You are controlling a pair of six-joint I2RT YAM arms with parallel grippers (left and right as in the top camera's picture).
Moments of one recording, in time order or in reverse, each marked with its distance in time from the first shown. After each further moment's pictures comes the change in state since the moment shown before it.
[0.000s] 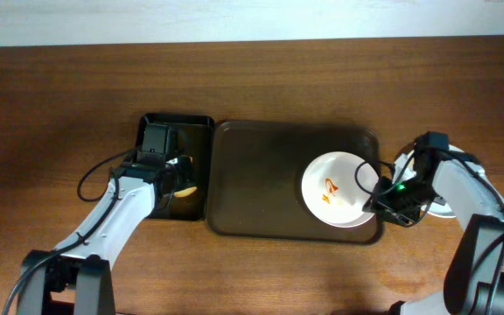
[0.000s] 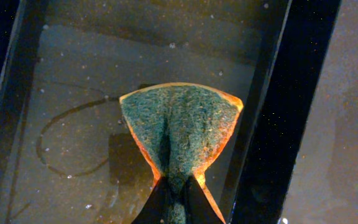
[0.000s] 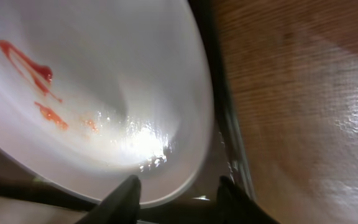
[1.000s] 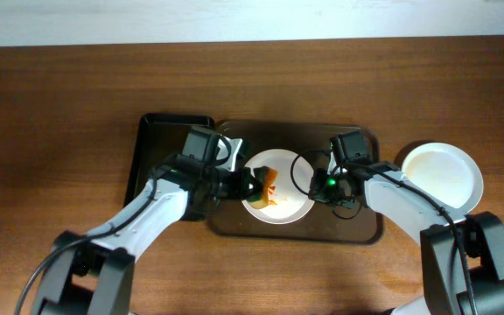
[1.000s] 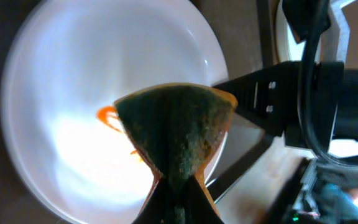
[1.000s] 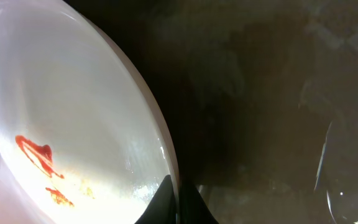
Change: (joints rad) left arm -0.213 0.079 -0.005 0.215 0.671 -0.010; right arm 0.467 0.000 -0.094 0.498 0.087 0.356
